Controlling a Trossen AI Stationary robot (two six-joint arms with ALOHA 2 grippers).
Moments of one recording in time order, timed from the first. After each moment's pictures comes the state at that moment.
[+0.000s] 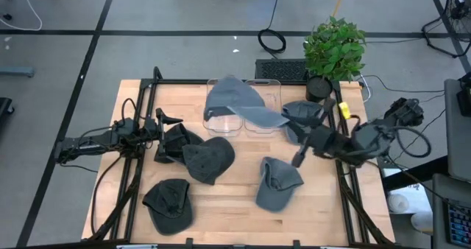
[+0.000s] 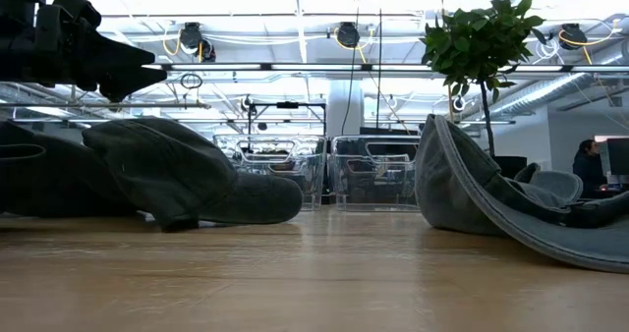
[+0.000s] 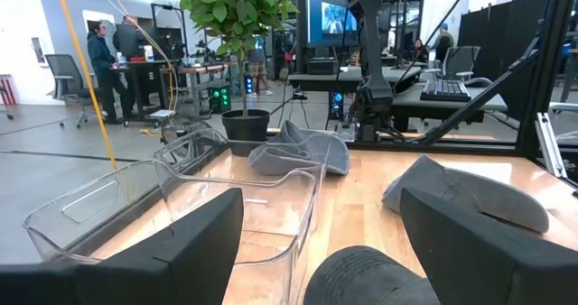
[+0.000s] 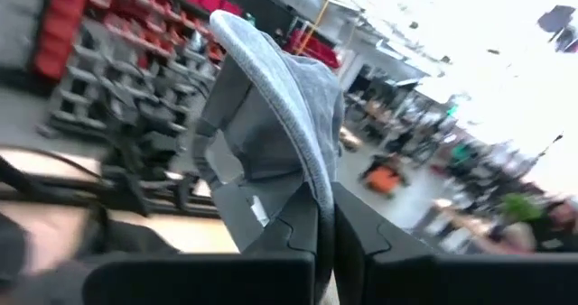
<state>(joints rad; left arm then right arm) 0.15 0.01 0.01 0.06 -0.03 0.02 0.58 1.29 1.55 -0.18 1.13 -0.57</state>
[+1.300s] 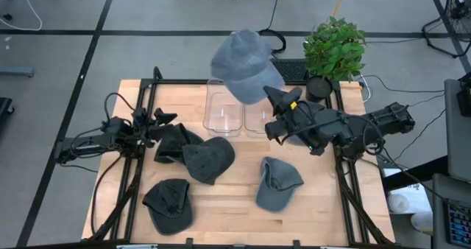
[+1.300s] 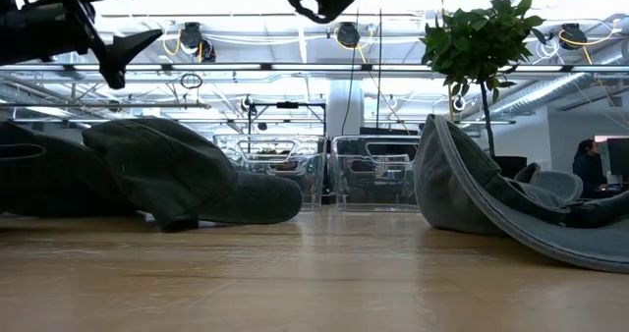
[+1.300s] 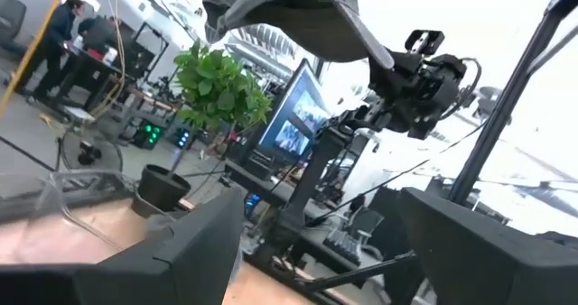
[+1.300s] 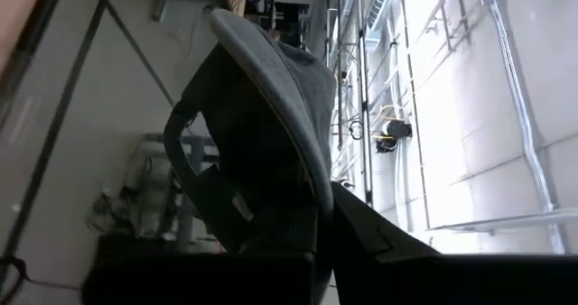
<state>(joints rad) 0.15 0.01 0.01 0.37 -0.03 -0.56 0.32 1.42 1.55 -0.01 1.17 -1.73</state>
